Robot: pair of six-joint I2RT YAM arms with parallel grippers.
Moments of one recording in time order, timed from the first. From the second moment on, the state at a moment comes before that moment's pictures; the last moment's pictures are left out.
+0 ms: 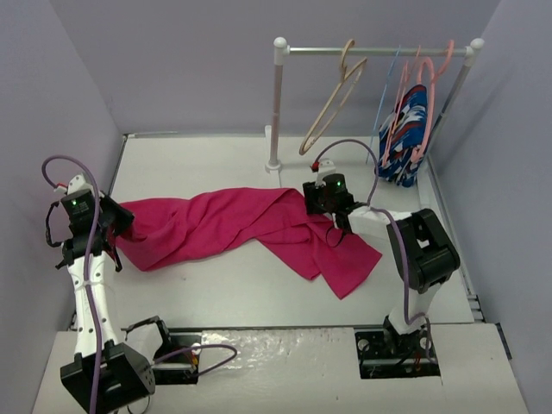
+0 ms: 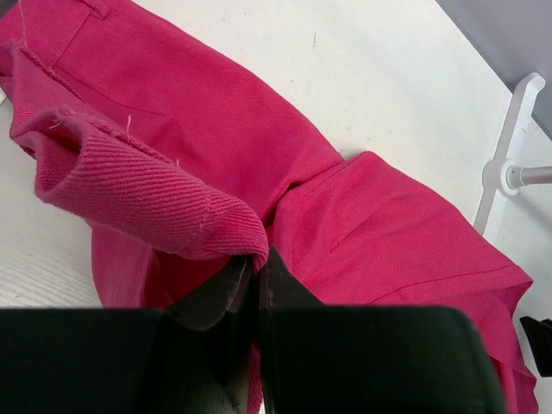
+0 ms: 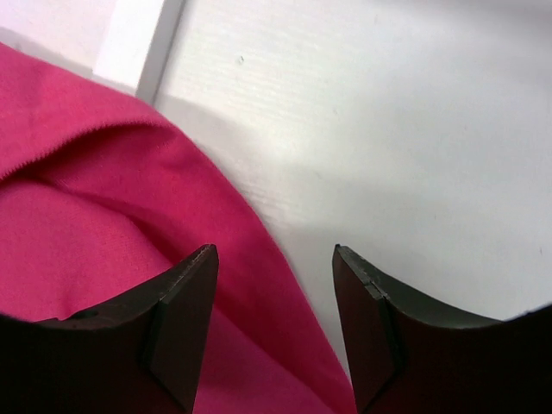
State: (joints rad) left arm 0.40 0.97 0.92 -0.54 0.17 -0.45; right arm 0.43 1.77 0.89 0.29 0.05 0.07
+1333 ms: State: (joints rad) left arm 0.27 1.64 1.86 -0.54 0.32 -0.66; right arm 0.55 1.37 1.18 -0.03 0.39 -0.30
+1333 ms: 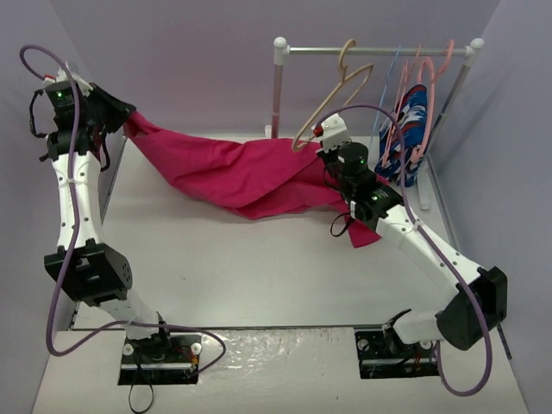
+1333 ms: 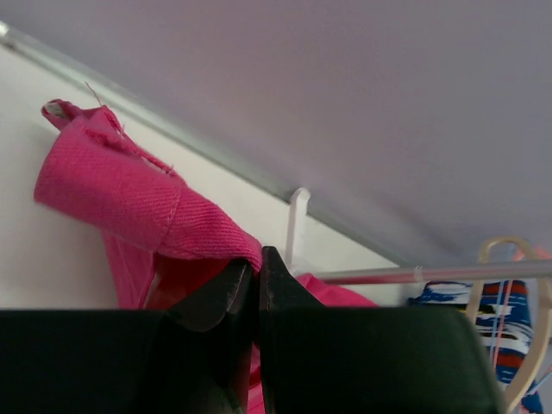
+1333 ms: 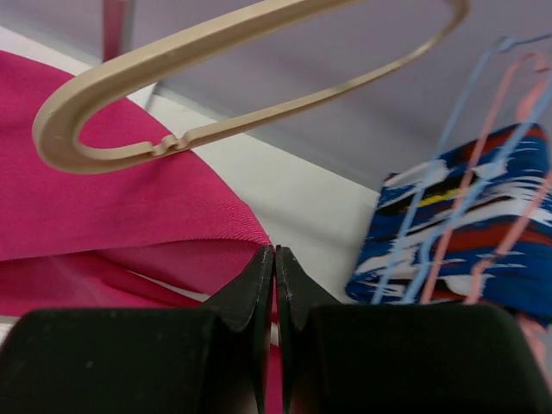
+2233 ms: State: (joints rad) left arm 0.68 1.27 0.97 -0.36 0.34 -0.74; right arm 1.06 1.12 0.88 -0.57 0.24 0.37
